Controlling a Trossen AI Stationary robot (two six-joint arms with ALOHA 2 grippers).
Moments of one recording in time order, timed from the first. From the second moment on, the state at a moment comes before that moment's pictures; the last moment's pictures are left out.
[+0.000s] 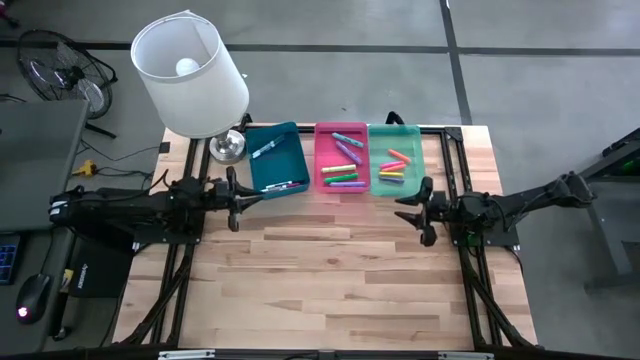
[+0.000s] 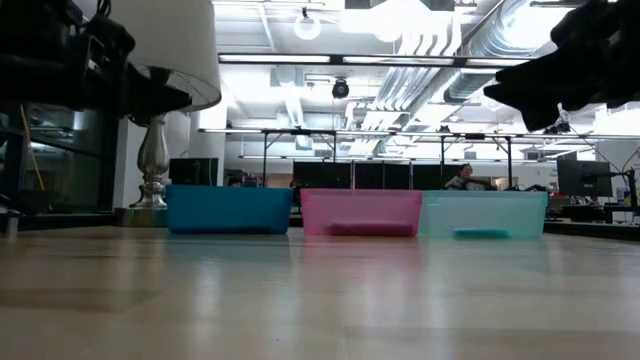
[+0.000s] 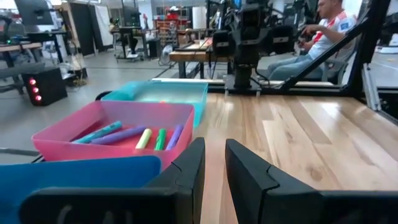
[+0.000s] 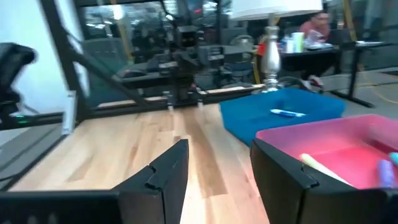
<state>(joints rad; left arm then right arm) 0.13 0.41 0.01 0.39 -0.02 0.02 0.19 0.36 0.01 0.36 0.30 0.11</state>
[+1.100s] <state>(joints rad) 0.13 0.20 0.01 0.47 0.26 0.02 0.09 0.04 0.01 0.15 0.14 0.05</state>
